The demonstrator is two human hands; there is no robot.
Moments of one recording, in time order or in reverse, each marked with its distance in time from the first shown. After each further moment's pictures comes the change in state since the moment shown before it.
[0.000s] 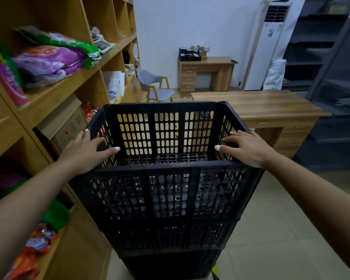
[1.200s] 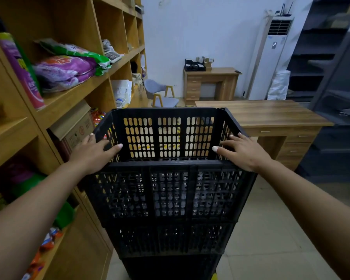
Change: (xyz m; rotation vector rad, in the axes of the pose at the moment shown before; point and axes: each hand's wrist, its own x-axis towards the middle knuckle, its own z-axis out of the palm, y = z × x) left_hand -0.023 0.010 0.005 -0.009 0.059 -0.073; right_hand -0.012 -0.002 0.008 -0.035 0.024 0.065
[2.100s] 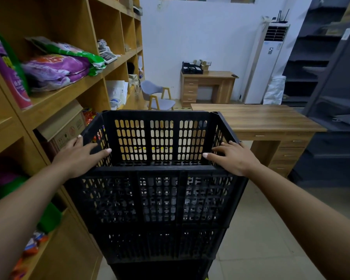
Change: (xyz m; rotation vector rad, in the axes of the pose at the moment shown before) left_hand 0.005 0.003 0.001 0.003 -0.036 -0.051; right_hand 0.007 0.004 -0.004 0.007 -0.055 -0.014
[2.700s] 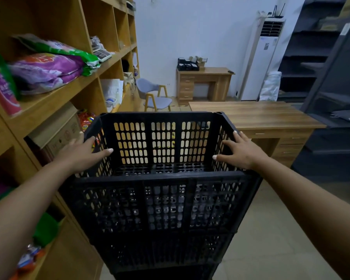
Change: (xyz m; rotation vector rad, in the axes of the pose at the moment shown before) left_hand 0.061 -0.007 -0.007 0.008 -0.037 0.041; right_hand 0.047 0.011 -0.004 -0.060 -0.064 0.111
